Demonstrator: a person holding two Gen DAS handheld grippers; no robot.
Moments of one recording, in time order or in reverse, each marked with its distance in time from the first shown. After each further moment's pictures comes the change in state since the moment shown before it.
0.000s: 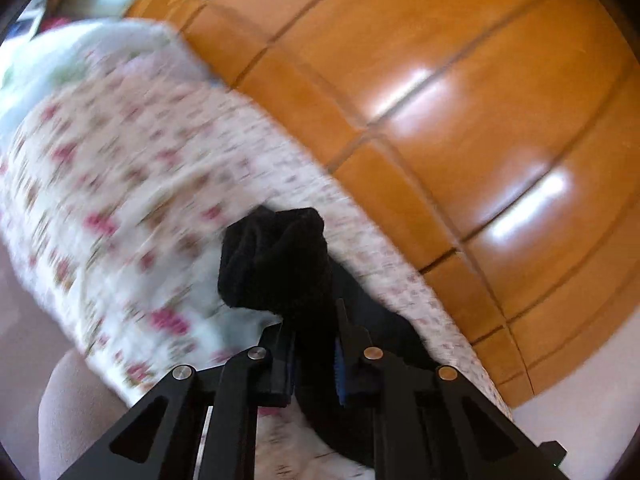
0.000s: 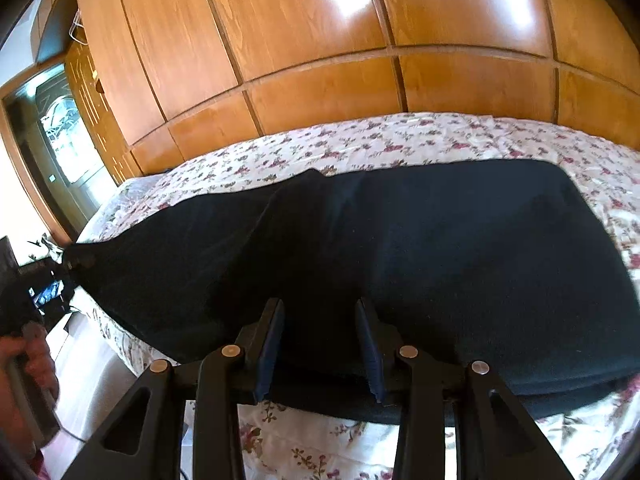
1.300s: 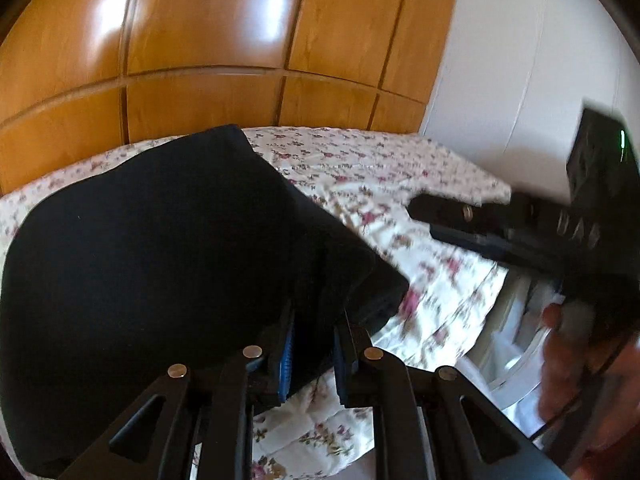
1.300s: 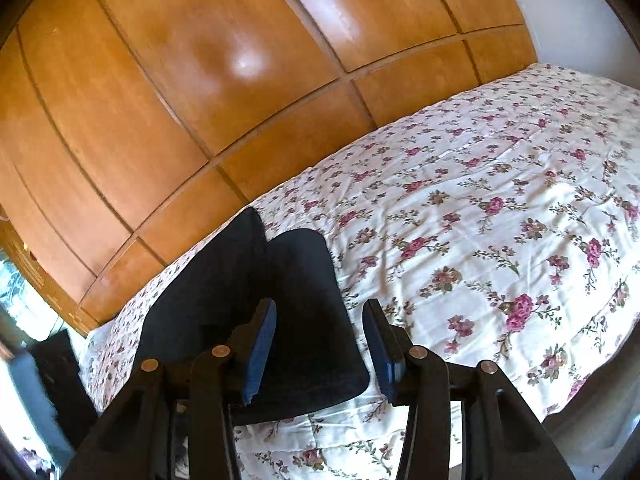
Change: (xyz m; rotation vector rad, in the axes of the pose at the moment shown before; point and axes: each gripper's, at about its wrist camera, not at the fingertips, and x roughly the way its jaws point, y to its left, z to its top) left arm 0.098 -0.271 -0.257 0.978 0.467 -0.381; right arm -0.120 -0.167 -0.006 0.445 -0.221 -0.159
